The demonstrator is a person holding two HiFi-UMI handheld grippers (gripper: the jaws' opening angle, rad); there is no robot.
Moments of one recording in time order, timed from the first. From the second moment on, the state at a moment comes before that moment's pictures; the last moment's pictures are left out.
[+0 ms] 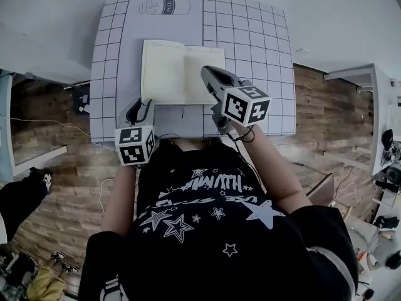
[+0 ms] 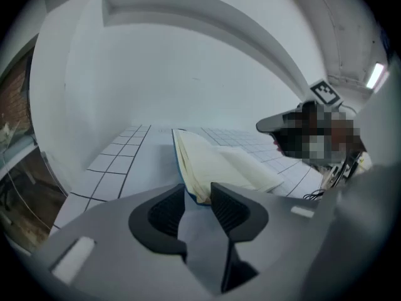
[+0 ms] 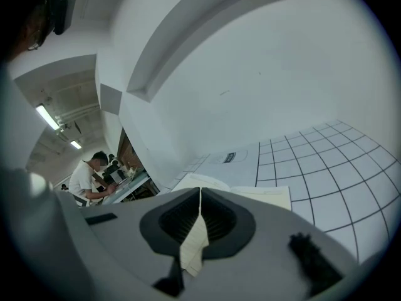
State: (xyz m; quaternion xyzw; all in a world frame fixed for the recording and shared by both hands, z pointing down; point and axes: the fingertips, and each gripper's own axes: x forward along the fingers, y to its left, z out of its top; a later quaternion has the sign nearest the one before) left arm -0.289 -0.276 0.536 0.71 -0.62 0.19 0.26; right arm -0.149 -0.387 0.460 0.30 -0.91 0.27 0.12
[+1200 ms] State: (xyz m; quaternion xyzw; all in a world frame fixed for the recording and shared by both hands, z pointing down) left arm -0.240 -0.234 0.447 0.75 -0.63 0.14 0.13; right arm -0.047 -0.298 0.437 0.38 -0.88 0.27 0.07
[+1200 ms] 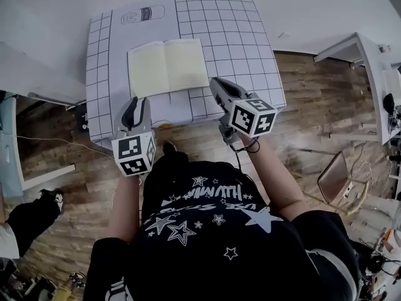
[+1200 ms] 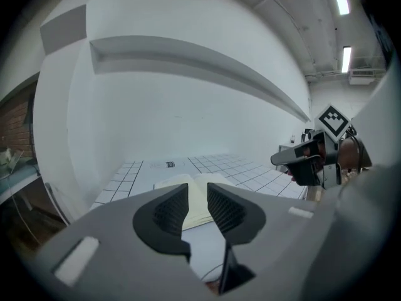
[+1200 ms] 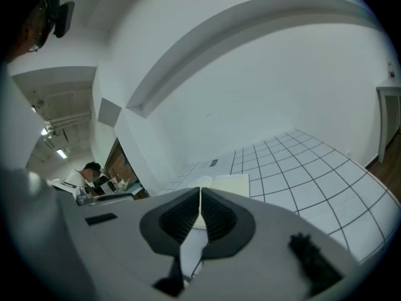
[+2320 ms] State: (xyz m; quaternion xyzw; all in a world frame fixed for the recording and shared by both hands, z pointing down) left arm -0.085 -0.056 0.405 0.74 -0.65 0.11 0.11; right arm 0.050 -0.129 0.432 0.29 -0.93 0.24 0.07
